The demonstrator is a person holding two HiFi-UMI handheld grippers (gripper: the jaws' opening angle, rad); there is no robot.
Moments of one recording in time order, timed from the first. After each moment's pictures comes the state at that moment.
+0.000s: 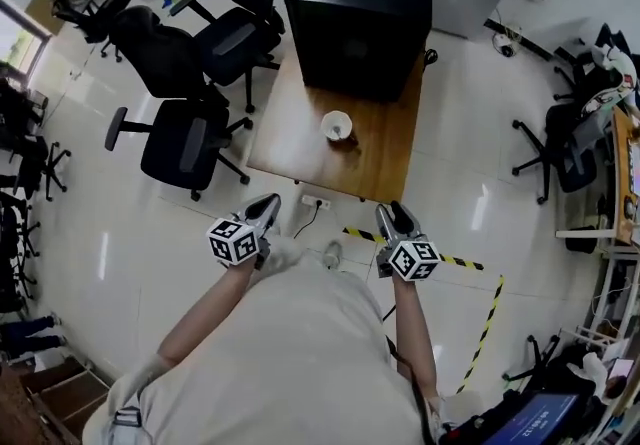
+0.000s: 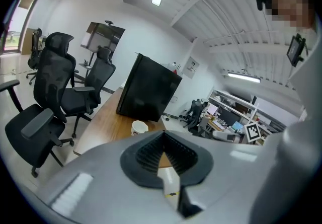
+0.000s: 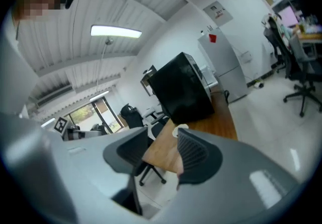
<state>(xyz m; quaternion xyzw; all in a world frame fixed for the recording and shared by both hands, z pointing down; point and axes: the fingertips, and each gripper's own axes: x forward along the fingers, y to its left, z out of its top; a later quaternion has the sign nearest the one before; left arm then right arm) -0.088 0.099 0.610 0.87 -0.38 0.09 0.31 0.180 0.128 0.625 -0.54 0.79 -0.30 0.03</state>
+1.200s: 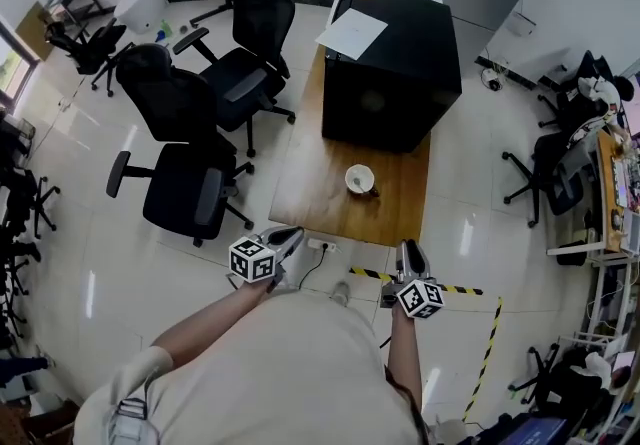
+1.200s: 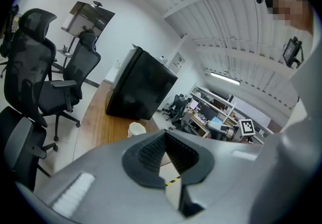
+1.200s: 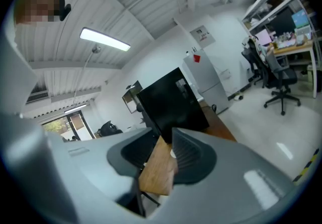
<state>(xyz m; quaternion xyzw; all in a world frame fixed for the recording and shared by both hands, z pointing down) -0.141 0.031 0.613 0.90 -0.24 0.10 0.33 0.129 0.095 0.584 -0.66 0.69 -0.26 0.10</state>
